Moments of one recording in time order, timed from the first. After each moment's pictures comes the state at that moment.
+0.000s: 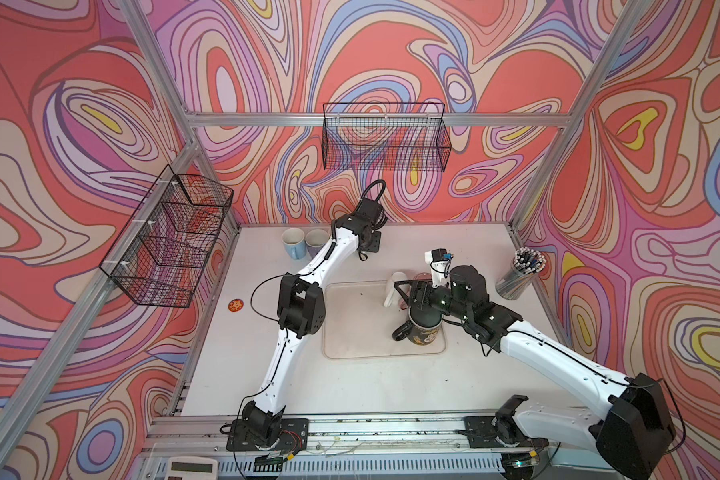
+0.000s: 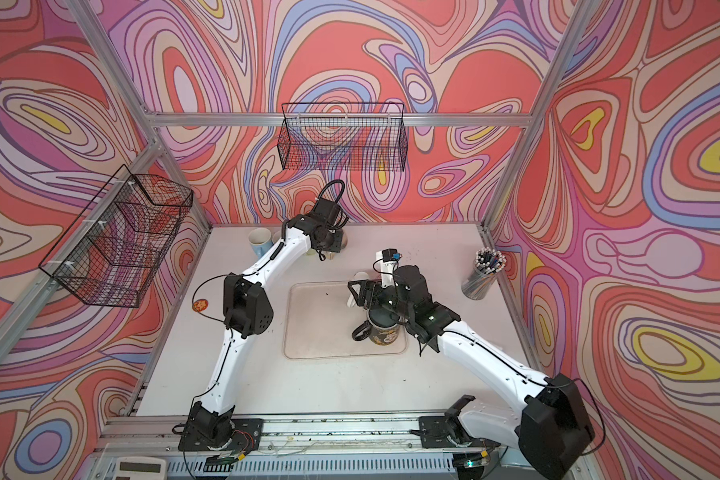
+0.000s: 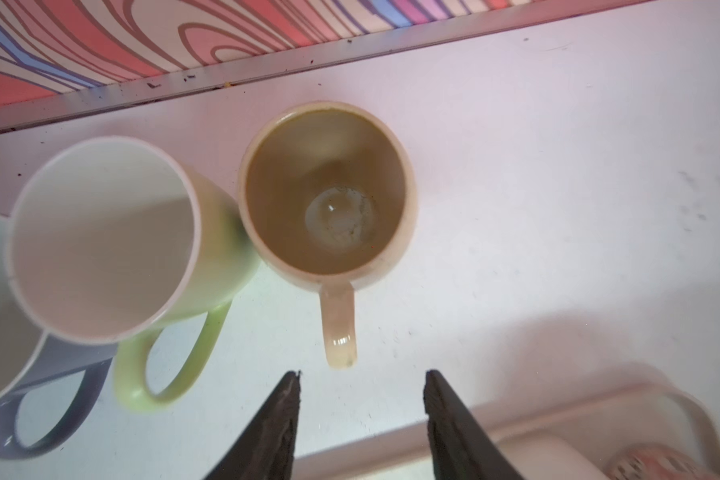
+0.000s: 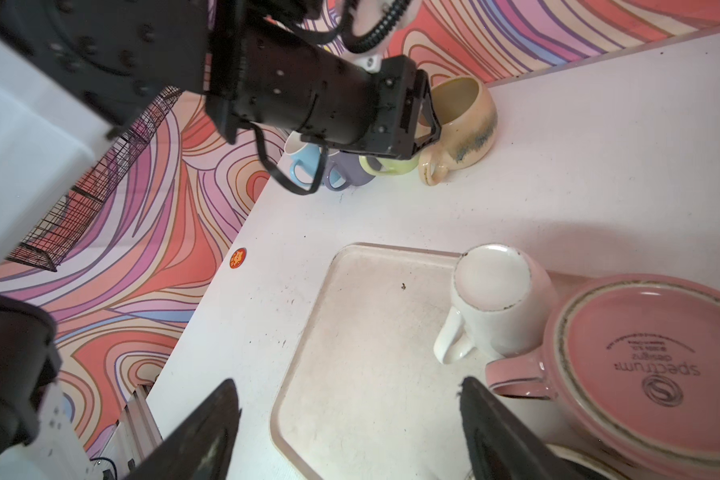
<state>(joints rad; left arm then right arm) -0.49 2.36 2.36 -0.94 -0.13 -0.27 0.57 1.19 0.84 -0.03 -0.19 0.54</state>
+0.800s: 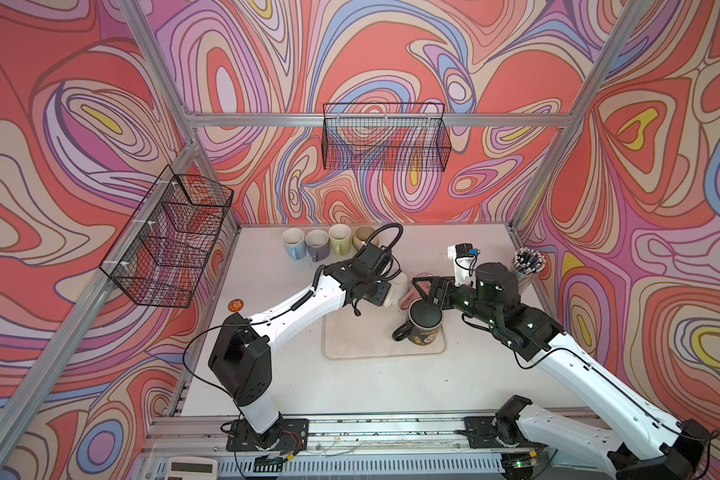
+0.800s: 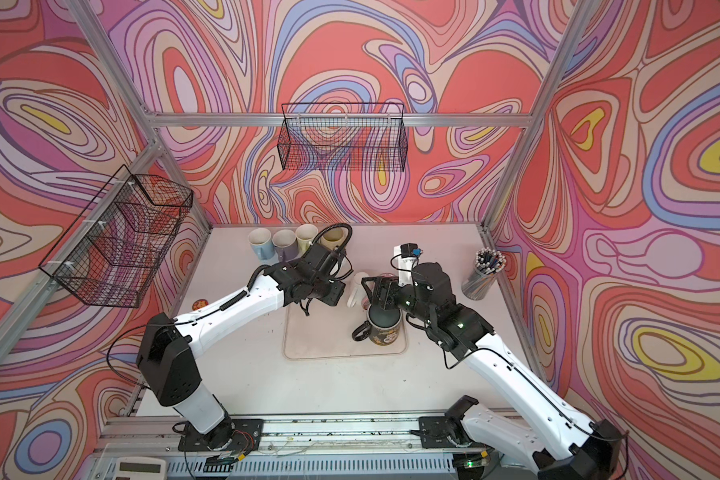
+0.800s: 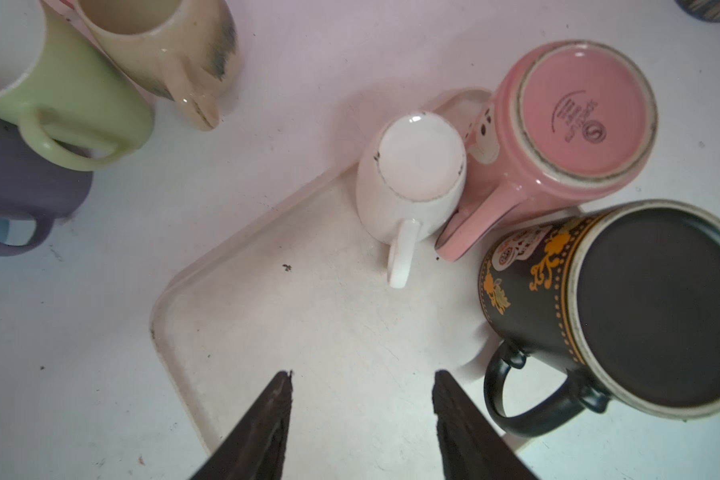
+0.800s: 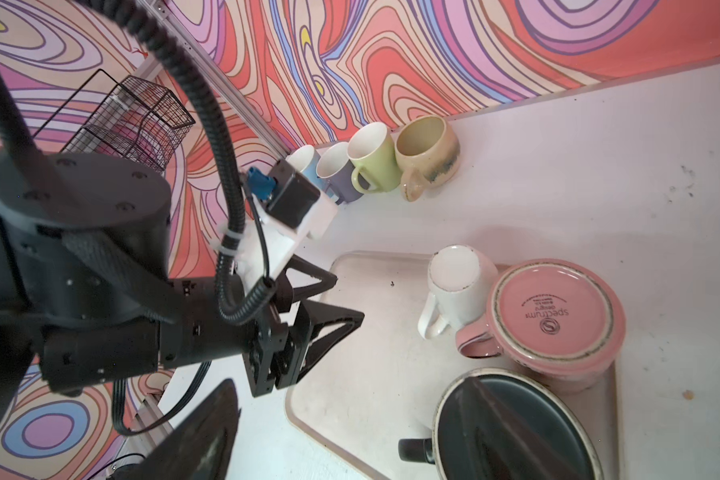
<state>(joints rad) -0.75 1.68 1.41 -0.69 -0.13 -0.19 0.57 0.99 0.97 -0.38 -0.11 0.56</state>
